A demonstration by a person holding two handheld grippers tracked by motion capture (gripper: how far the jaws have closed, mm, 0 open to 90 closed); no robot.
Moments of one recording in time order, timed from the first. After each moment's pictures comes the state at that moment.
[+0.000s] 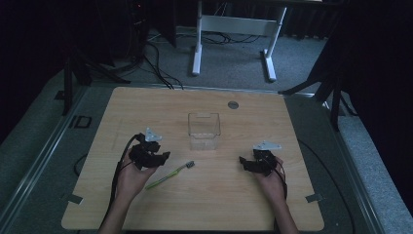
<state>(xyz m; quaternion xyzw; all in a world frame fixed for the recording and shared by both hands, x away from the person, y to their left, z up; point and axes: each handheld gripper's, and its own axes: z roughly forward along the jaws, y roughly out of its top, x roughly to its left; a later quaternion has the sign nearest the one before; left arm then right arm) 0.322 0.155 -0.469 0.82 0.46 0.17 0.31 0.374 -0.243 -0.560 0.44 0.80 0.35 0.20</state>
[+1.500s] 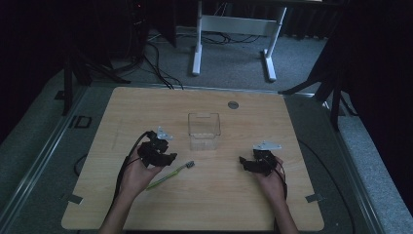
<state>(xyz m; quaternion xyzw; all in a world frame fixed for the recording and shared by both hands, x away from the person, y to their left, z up) 0.330 0.132 -0.461 0.85 0.42 0.14 0.28 0.374 -0.243 -0.560 0.44 0.80 0.35 0.20</state>
